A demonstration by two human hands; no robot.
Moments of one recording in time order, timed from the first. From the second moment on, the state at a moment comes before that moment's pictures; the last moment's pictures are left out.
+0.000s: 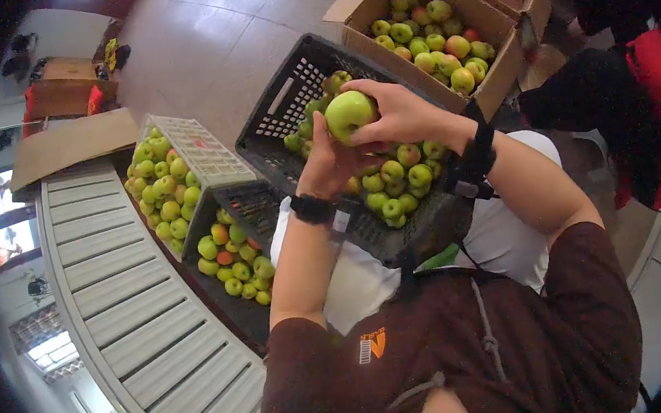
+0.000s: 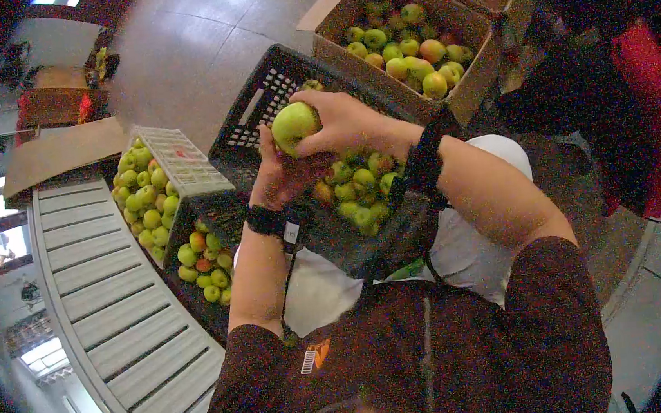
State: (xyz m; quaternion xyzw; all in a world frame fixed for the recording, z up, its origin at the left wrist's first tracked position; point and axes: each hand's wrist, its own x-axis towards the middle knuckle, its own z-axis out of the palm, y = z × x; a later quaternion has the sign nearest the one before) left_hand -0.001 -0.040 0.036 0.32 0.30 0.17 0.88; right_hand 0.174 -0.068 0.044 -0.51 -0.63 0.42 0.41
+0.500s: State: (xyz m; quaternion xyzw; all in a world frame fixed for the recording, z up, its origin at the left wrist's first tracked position) left_hand -0.008 -0.031 0.033 0.38 0.42 0.26 0.78; right_hand 0.156 -0.066 0.017 -0.57 -0.60 0.42 0.38
